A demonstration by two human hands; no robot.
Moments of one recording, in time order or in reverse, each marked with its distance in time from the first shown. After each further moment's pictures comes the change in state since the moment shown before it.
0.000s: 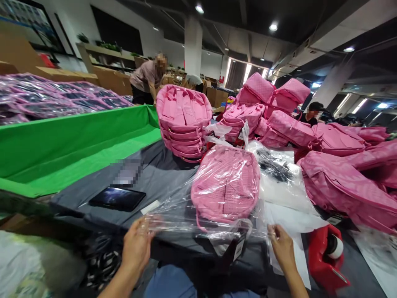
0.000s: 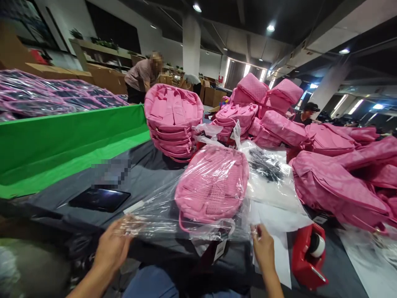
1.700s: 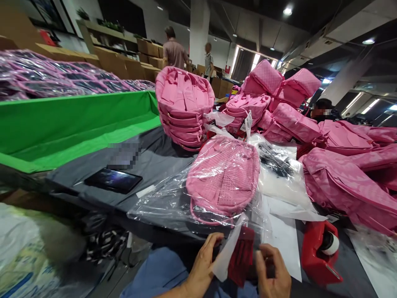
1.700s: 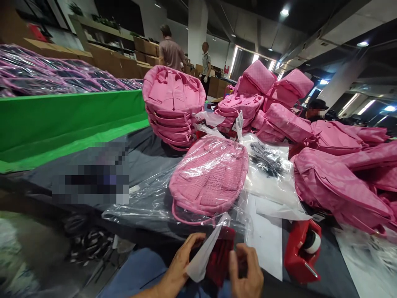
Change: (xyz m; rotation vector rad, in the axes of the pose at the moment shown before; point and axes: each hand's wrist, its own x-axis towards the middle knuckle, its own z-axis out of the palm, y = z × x) left_hand -0.169 -0.050 0.083 0.021 -0.851 0.144; right_hand -0.108 -0.011 0.016 0.025 0.045 -0.033
